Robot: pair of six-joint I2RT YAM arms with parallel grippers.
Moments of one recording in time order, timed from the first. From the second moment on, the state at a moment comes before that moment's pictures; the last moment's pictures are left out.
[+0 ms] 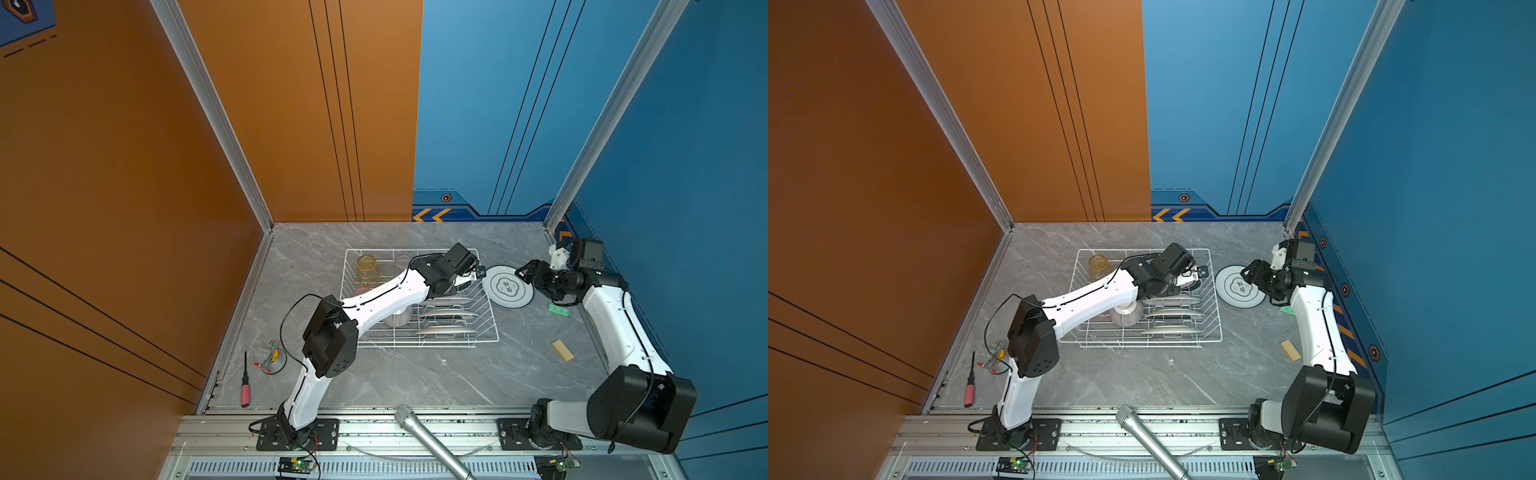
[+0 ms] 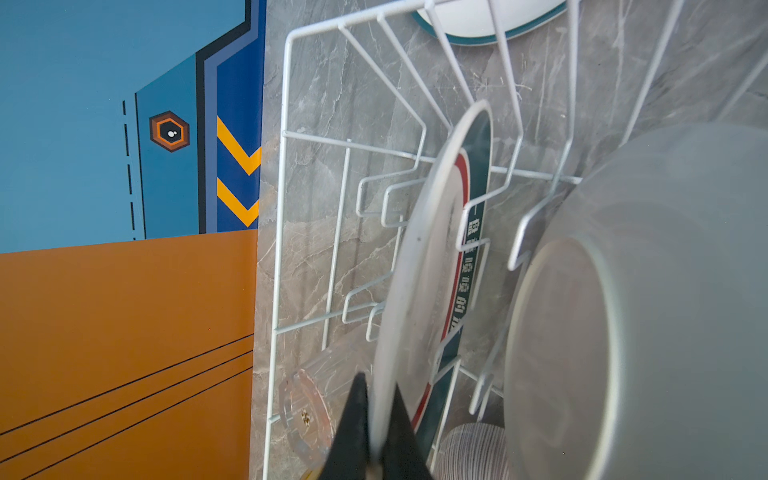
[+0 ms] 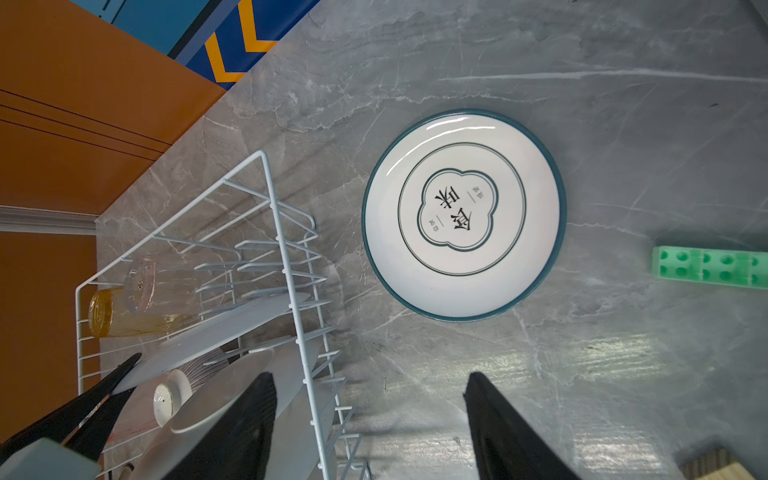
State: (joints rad) left arm -0.91 2.08 1.91 -0.71 -0.43 0.69; right arm -0.23 1.34 1.14 -0.74 -0.40 0.33
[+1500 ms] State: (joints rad) left arm -0.64 1.81 2.03 -0.73 0.09 0.08; right arm -0.16 1.24 0.96 -0.18 -0.82 0.61
